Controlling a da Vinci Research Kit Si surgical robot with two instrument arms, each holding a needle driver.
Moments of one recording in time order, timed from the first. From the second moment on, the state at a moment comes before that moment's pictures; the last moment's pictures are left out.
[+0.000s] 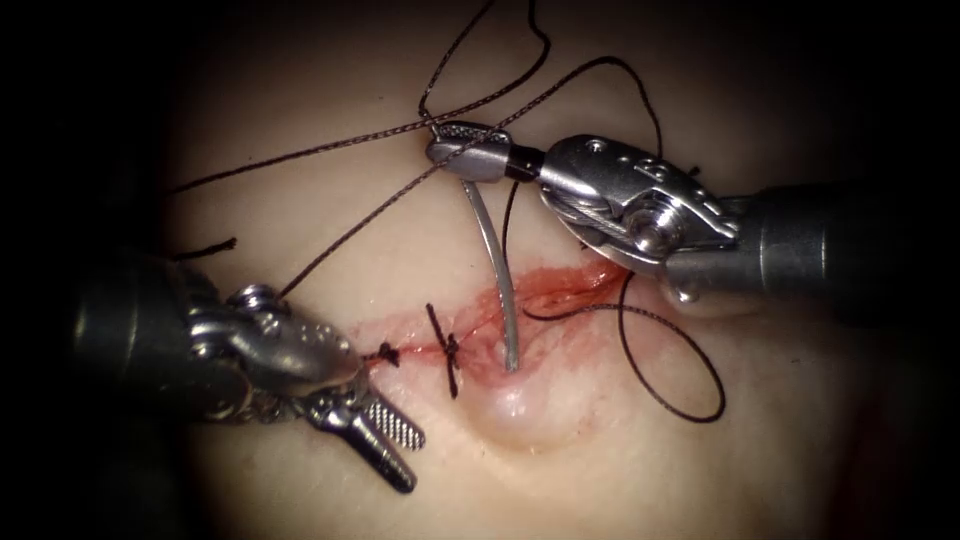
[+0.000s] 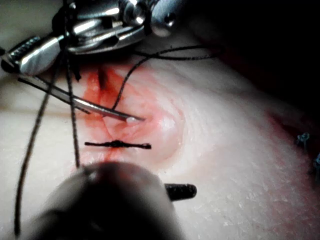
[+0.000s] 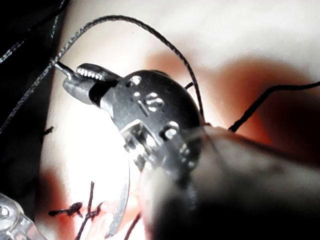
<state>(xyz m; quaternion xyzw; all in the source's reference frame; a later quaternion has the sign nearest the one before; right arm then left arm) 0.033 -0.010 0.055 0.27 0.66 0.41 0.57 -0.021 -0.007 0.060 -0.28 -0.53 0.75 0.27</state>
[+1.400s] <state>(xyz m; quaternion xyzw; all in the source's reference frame) 0.031 -0.014 0.054 0.42 0.52 0.68 0.30 -0.024 -0.007 0.061 -0.29 -0.53 0.75 0.29</state>
